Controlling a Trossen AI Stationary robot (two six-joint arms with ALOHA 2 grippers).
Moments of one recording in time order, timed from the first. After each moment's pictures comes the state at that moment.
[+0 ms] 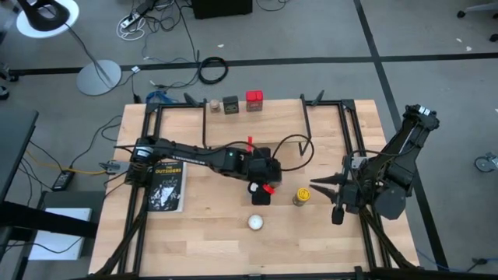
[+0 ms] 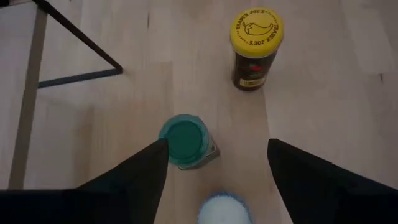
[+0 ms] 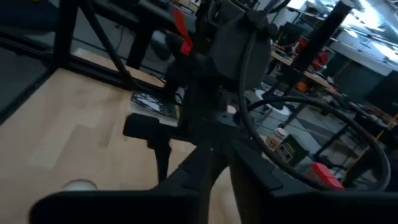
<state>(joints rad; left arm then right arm) -0.14 2.01 1.86 -0.76 -0.19 -0.01 0.93 1.06 1.02 -0.36 1.17 -0.08</state>
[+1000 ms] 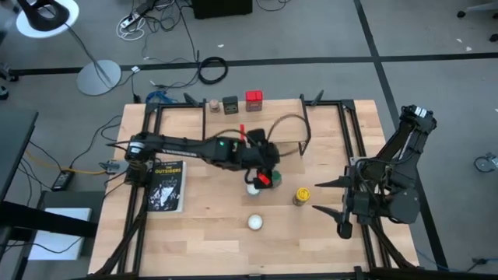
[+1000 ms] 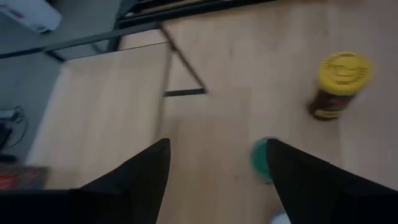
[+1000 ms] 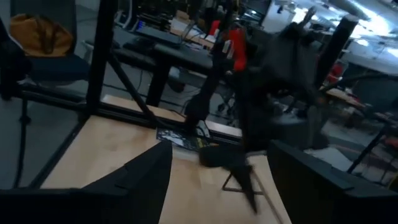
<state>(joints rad) -0.11 1.95 1.93 -0.80 -0.43 0.02 1.02 1.11 1.02 -0.06 1.20 -0.17</state>
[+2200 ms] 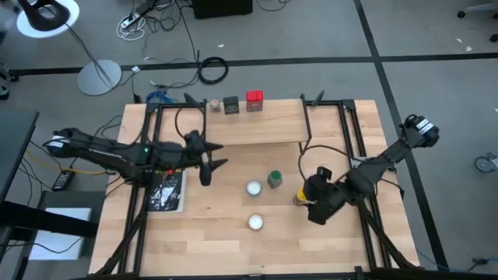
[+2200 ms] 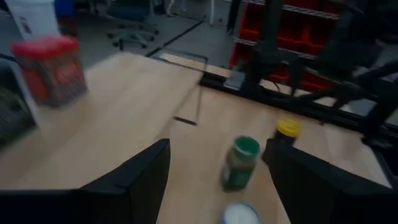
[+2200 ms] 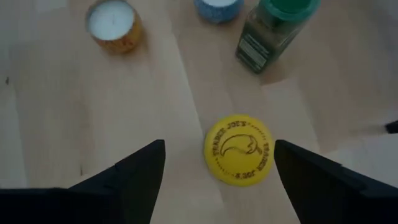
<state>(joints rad) -0.14 1.00 0.71 0.03 -0.42 -0.29 0.61 1.31 1.02 -0.89 0.40 0.82</state>
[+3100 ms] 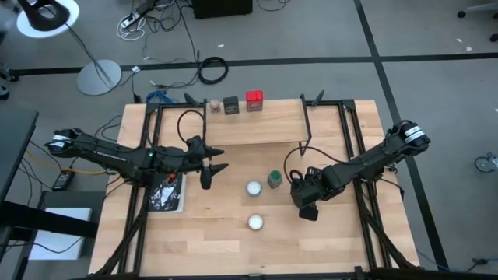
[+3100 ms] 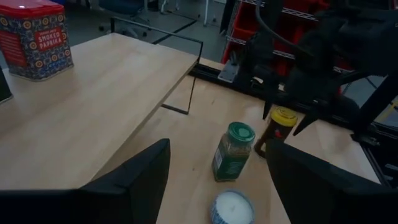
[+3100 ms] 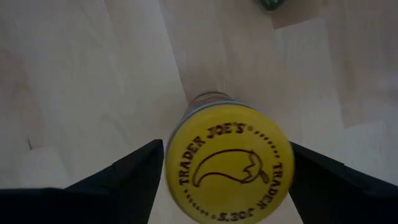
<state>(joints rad) -0.15 1.01 0.58 0.19 -0.39 -0.34 0.42 1.49 1.02 -0.91 0.13 0.67</state>
